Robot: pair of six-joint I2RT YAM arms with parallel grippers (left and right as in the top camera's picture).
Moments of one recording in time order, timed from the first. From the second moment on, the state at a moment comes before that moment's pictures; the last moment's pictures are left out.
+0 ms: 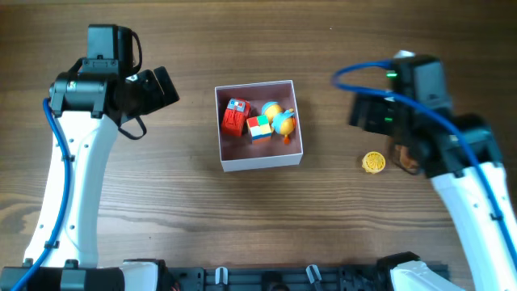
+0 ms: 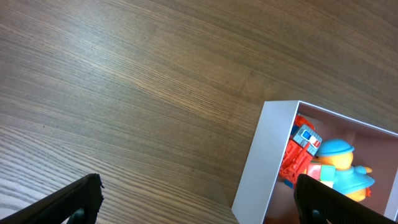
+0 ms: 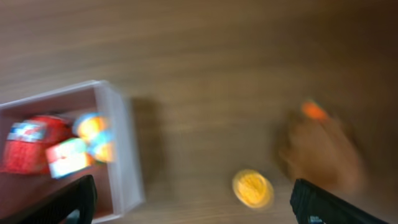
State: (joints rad) left arm -0.05 1.50 1.51 -1.14 -0.05 -0.45; right arm 0.22 1.26 1.36 -1.10 0.21 0.40
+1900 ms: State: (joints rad) left arm -0.05 1.50 1.51 -1.16 -0.05 -0.45; right arm 0.63 1.51 1.39 -0.95 -0.08 -0.45
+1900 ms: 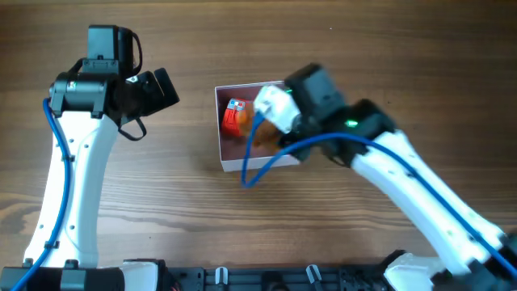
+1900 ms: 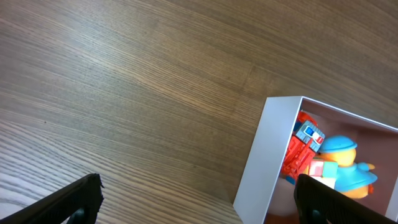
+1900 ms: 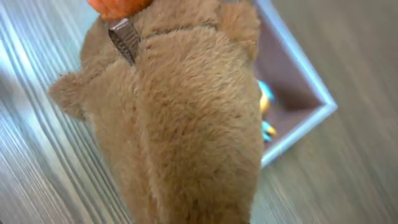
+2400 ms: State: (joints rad) left arm -0.05 1.50 1.51 -1.16 -0.05 -0.45; right arm 0.66 1.80 1.40 -0.86 -0.07 -0.52
